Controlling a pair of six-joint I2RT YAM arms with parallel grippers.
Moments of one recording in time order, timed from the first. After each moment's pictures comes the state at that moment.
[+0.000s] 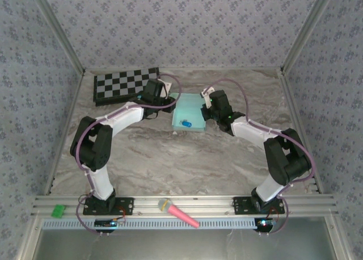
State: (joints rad) left arm -0.51 1.82 1.28 -0.19 0.13 -0.24; right arm 0.50 1.61 0.97 0.05 0.15 -0.07
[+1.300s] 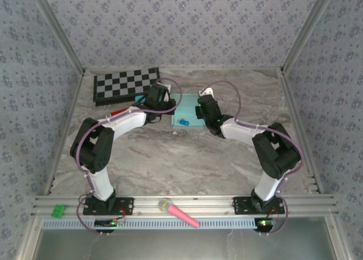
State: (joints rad) left arm -0.56 1.79 1.21 -0.10 0.01 -0.38; right arm 0.60 1.72 0.99 0.16 0.43 0.19
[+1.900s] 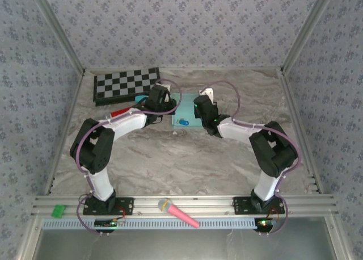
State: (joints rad) left arm -0.57 1.79 1.18 -0.05 -0.02 -0.44; right arm 0.62 1.75 1.02 0.13 0.51 0.30
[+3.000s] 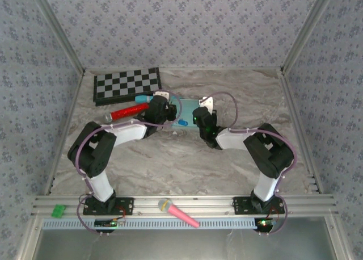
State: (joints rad) left arm -0.62 1.75 0.97 0.24 -0.11 -0.47; right arm 0.70 1.75 0.84 0.45 0.65 0.29
